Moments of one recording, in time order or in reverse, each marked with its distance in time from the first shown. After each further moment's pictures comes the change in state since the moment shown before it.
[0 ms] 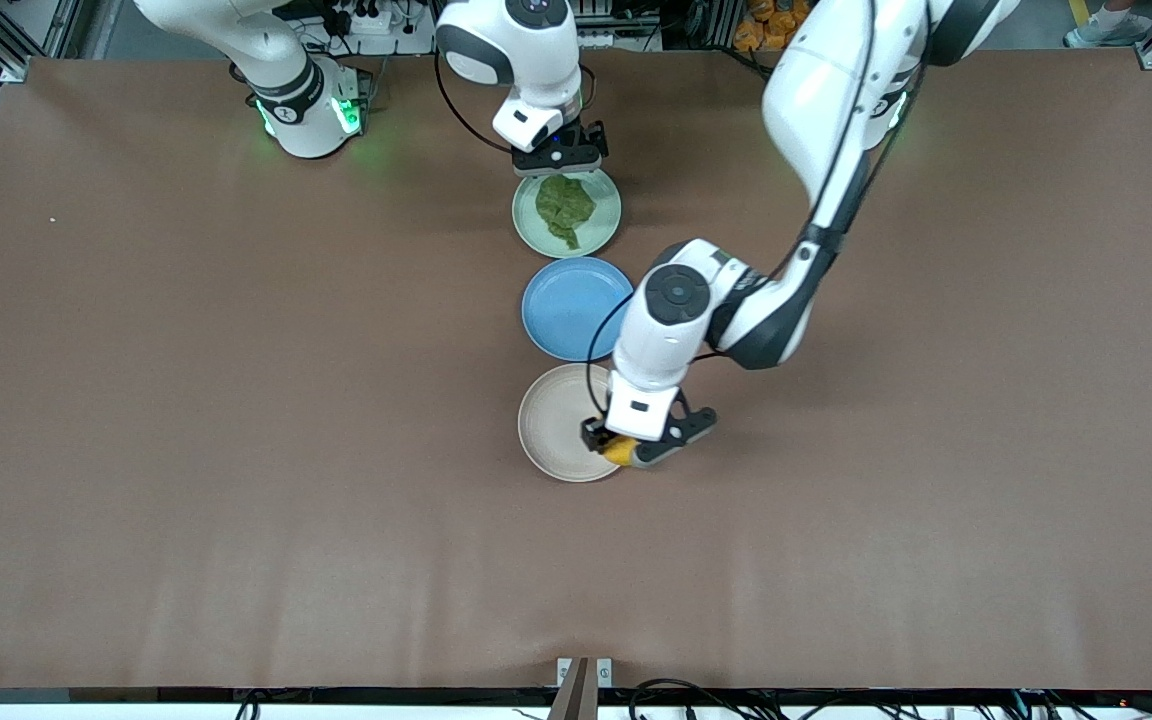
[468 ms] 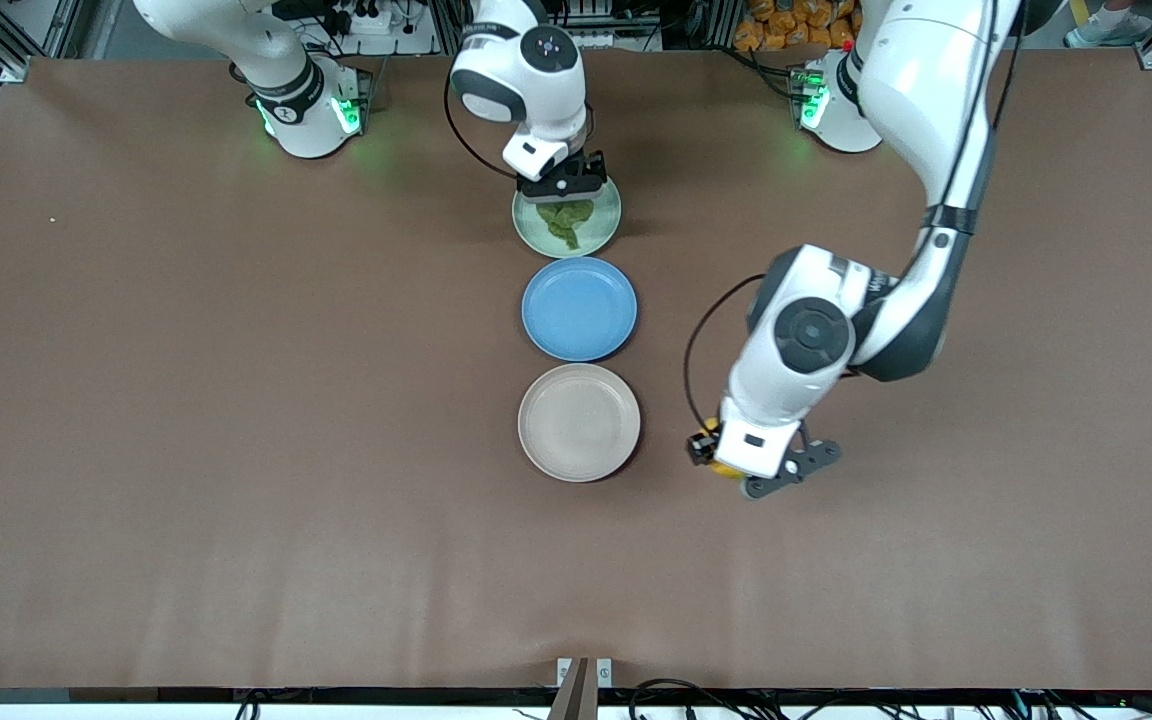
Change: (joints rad) left arm 0.175 -0.105 -0.002 -0.017 0.000 -0.247 0.304; right arm 0.187 0.130 -0.202 -0.001 -0.100 0.115 0.061
